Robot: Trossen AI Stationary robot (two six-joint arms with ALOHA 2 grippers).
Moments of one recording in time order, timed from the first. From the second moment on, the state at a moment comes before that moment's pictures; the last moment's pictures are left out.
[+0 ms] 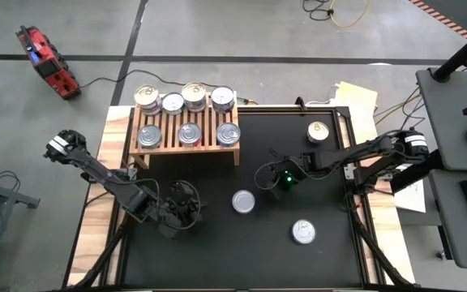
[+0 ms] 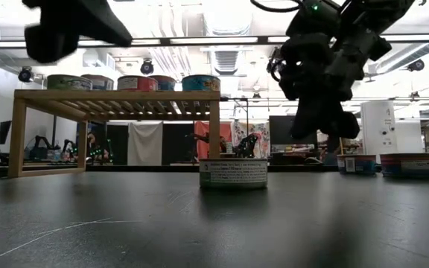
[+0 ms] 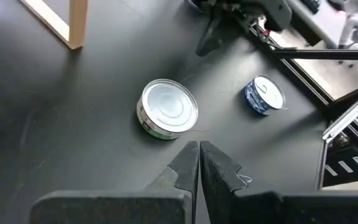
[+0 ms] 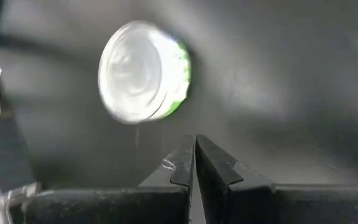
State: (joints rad) left arm -0.61 1.34 0.88 -0.33 -0.72 -1.23; right arm -0.03 1.46 0.74 -0.17 -0.22 0.87
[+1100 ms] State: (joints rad) left arm -0.47 1.66 0.69 0.45 -0.68 -0.76; right arm 0.00 1.56 0.83 0.00 -0.21 1.15
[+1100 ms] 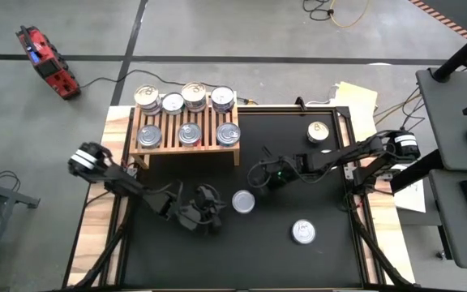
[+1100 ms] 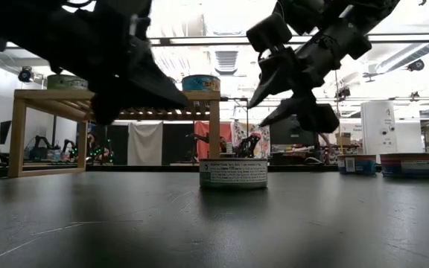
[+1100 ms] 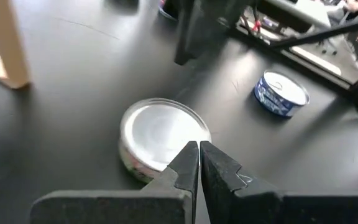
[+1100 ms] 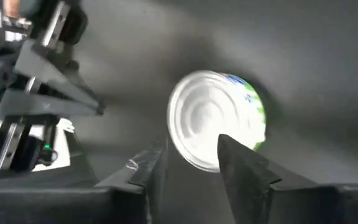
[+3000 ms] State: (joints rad) left arm -0.32 1.86 0.72 0.69 -0.43 -0.57; right arm -0.01 1.75 0.81 0.07 -0.28 1.07
